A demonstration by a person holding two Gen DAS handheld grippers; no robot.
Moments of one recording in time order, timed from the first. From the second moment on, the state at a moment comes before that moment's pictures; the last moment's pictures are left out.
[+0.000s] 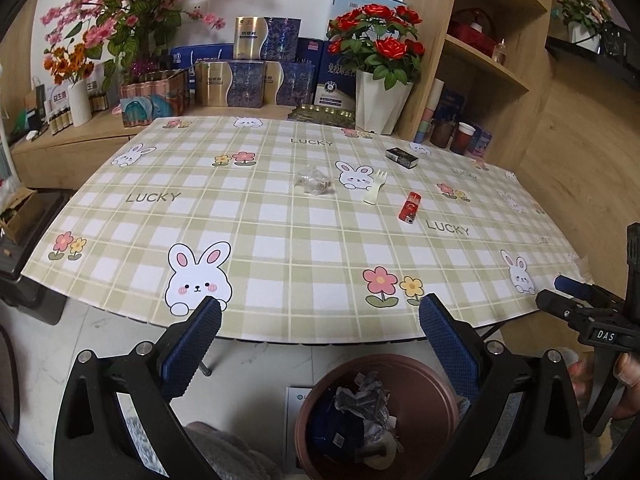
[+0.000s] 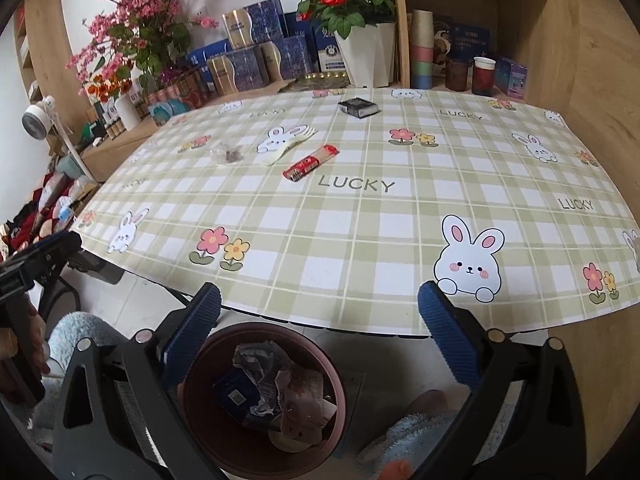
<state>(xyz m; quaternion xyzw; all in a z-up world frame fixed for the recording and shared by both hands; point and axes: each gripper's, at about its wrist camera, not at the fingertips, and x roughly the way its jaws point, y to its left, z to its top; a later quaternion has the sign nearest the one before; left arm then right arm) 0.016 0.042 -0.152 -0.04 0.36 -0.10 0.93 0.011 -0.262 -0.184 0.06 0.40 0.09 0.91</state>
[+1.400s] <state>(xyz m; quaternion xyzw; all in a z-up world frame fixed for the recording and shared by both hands) 0.273 0.012 -0.211 -0.12 0.46 -0.08 0.88 0.156 -0.271 -0.238 0.09 0.44 0.04 0.89</state>
